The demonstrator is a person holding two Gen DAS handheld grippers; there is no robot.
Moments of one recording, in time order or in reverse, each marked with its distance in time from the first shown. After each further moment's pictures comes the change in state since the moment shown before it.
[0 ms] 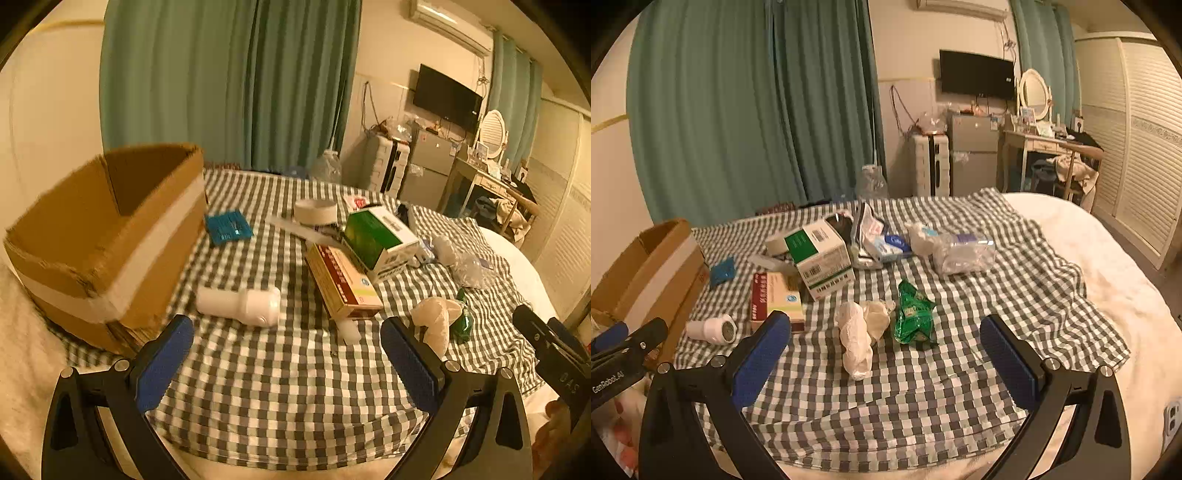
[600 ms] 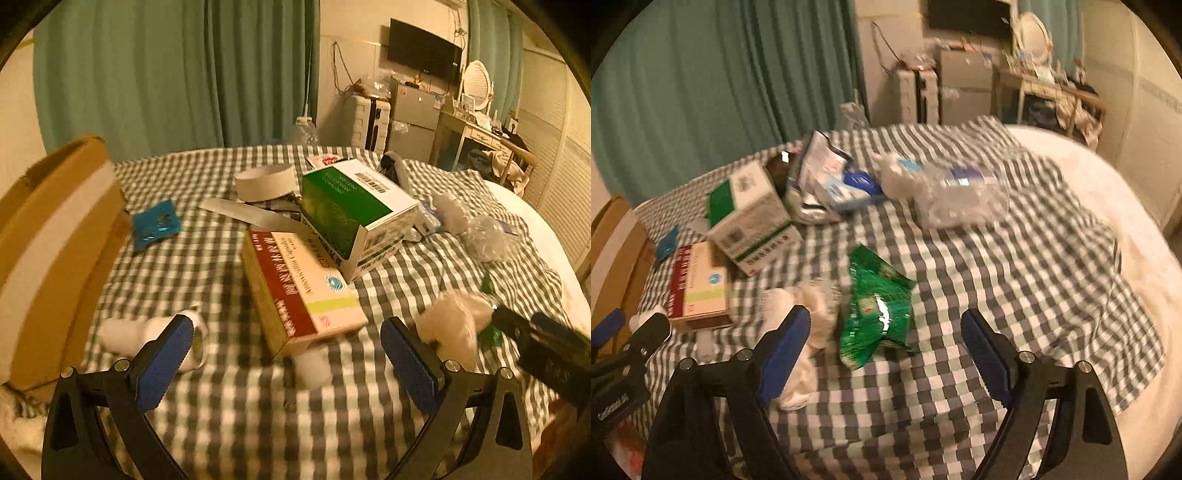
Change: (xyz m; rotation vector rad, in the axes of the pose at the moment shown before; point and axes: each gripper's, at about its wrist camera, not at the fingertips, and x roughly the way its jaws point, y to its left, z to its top) left arm 0.117 -0.069 0.013 0.147 0.108 -0.011; right arm 0.115 -0.037 0.000 0.085 0.259 -0.049
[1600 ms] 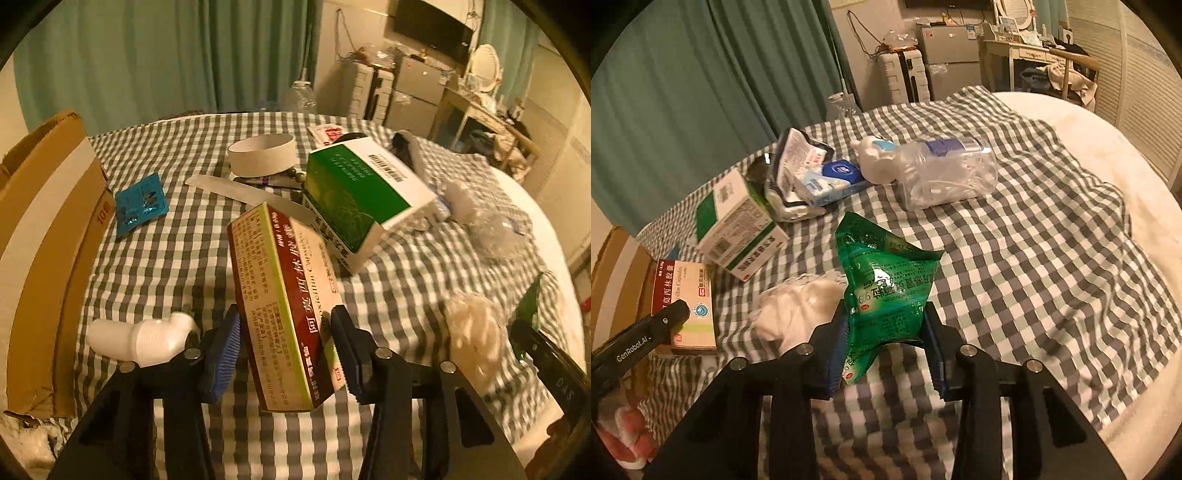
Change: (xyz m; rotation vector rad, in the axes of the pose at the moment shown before) left arm 0.010 0.015 0.019 -0.019 0.158 -0.064; right arm -0.009 -0.013 0.000 0.090 0.028 0.054
